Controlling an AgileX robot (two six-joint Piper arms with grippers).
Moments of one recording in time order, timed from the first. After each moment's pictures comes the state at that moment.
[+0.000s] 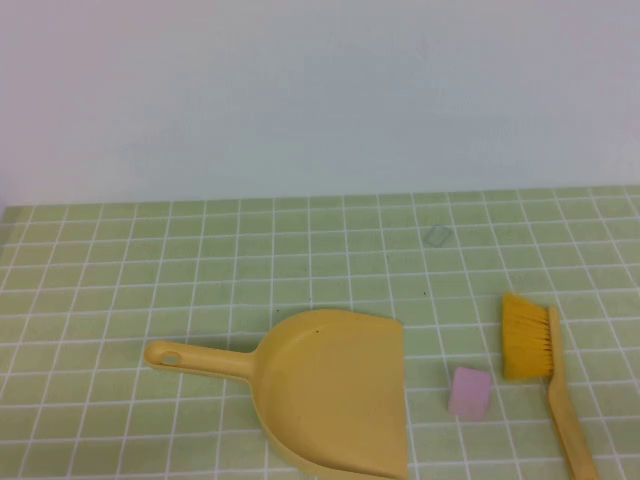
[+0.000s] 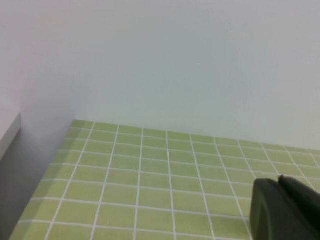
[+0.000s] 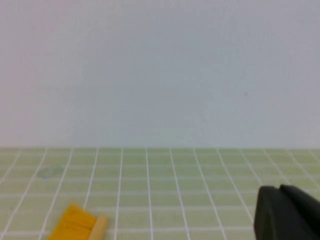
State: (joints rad) right arm -0.05 -0.03 0.03 -0.05 -0.03 0.01; left arm -0.02 0.00 0.00 -0.20 0.10 -0.04
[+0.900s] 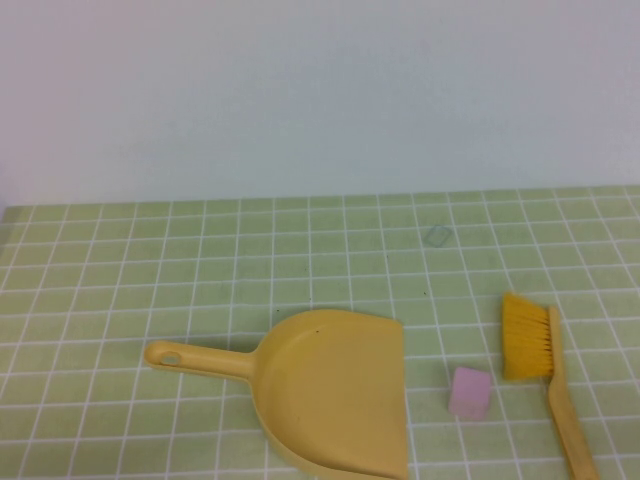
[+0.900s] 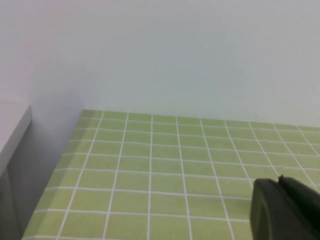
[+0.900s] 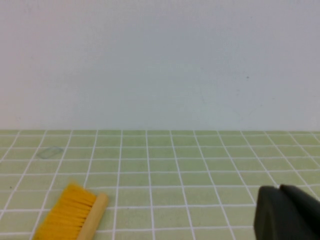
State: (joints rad) right arm -0.05 -0.03 0.03 -0.05 0.07 0.01; left arm -0.02 0.00 0.00 -0.10 0.15 -0.08
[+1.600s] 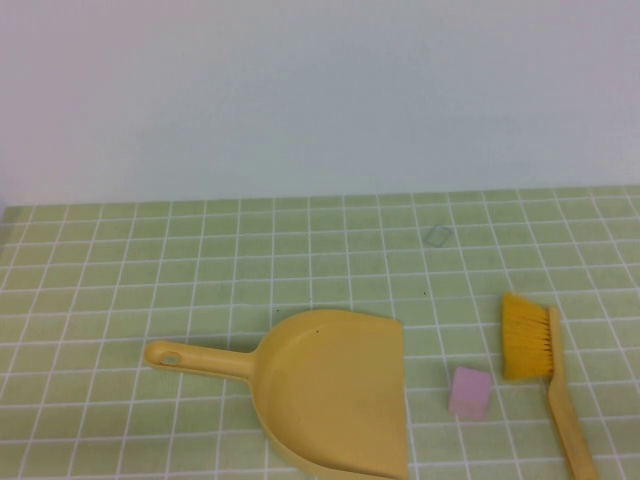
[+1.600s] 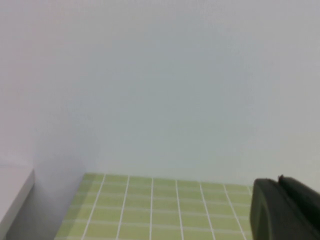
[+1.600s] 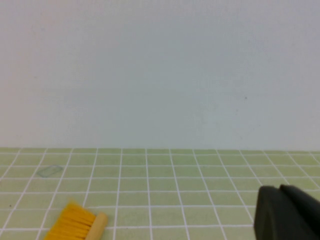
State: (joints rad) right arm -0.05 -0.03 0.03 -0.05 0.03 0.00; left arm -0.02 0.00 0.00 -0.11 -0.03 -0.08
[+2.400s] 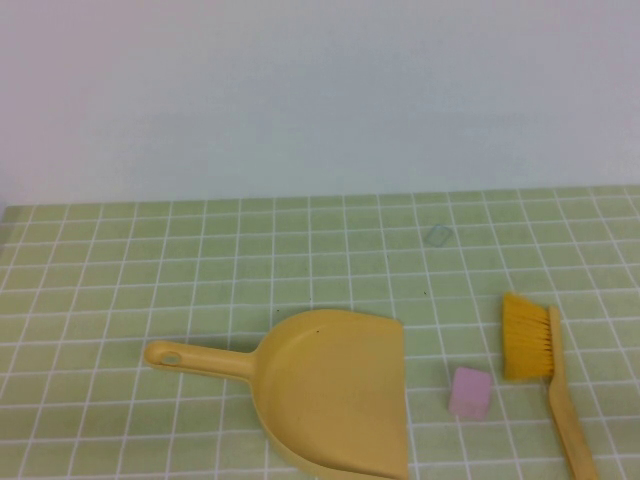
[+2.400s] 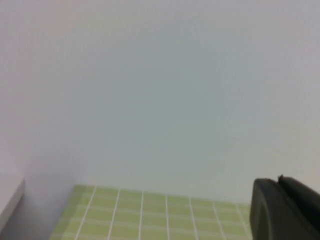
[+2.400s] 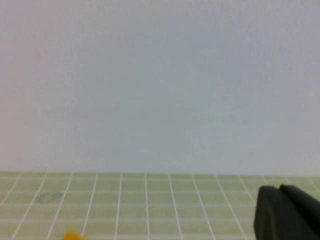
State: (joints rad) right arm -0.05 -0.03 0.03 -0.05 -0.06 -0.01; left arm -0.02 0.00 -0.06 -0.12 0.00 -0.11
